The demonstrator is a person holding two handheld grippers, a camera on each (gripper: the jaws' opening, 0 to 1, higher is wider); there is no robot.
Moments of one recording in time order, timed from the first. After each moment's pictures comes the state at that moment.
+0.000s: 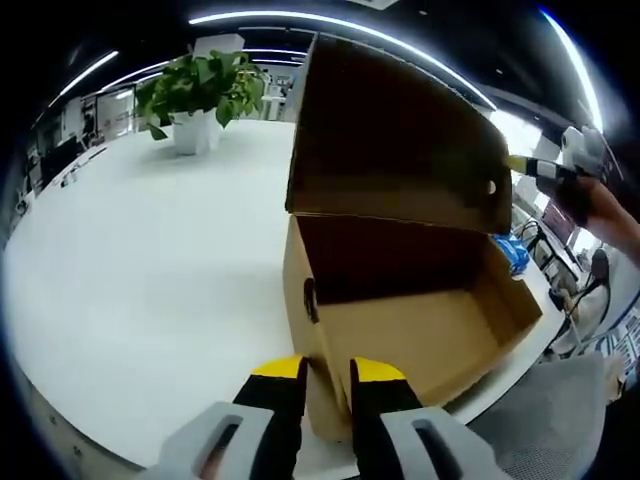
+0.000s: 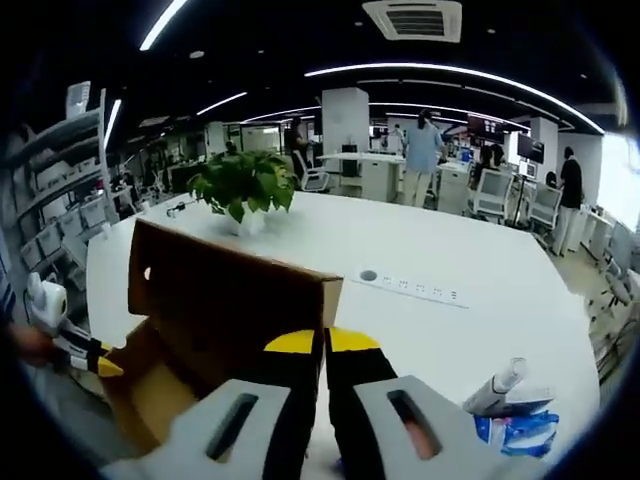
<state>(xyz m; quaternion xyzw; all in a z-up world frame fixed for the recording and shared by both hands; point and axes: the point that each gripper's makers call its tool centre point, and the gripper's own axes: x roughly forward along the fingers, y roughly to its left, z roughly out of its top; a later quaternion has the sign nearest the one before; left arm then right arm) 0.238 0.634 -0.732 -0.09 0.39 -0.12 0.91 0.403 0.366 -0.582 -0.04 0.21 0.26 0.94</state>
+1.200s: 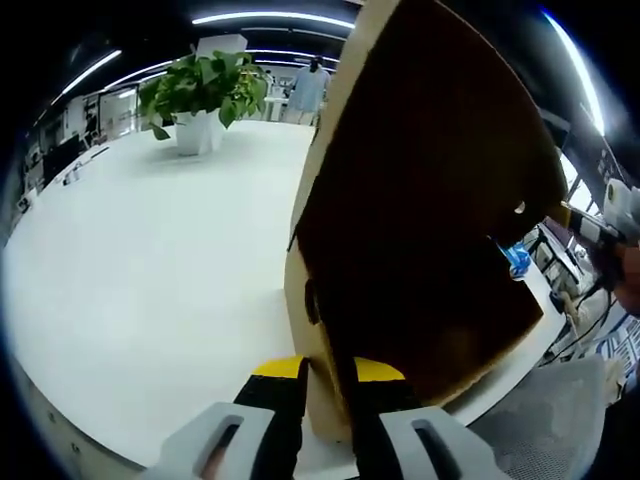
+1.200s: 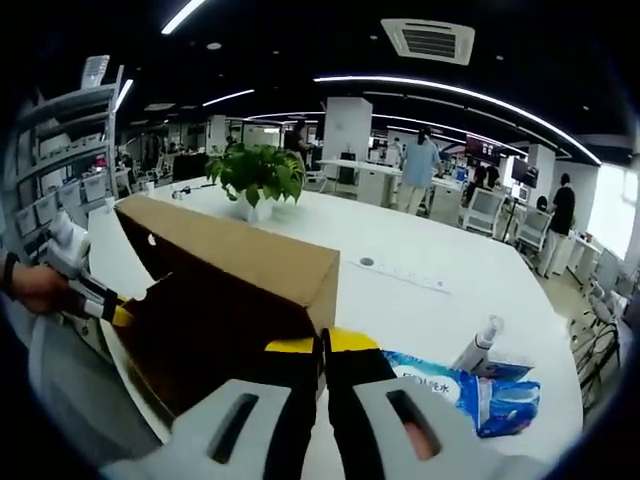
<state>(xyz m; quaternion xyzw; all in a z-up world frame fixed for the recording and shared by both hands) 0.240 0.635 -0.731 -0.09 0.38 -0.12 0.91 0.318 0.356 -0.601 -0.09 0.19 0.25 0.95</state>
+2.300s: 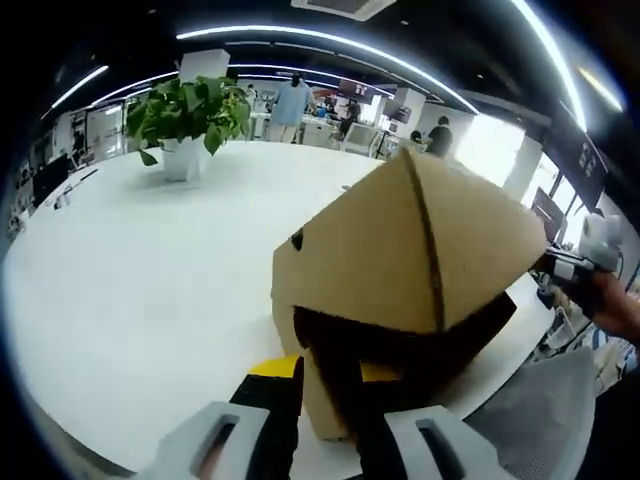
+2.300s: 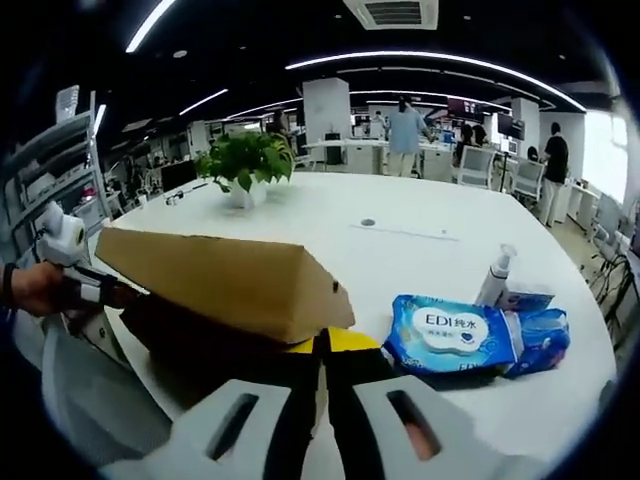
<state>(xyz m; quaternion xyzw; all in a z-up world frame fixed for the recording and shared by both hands) 0.240 0.633 -0.698 -0.07 0.35 -0.15 0.92 0.292 0.349 -0.648 -0.01 0.25 0.22 0.94</state>
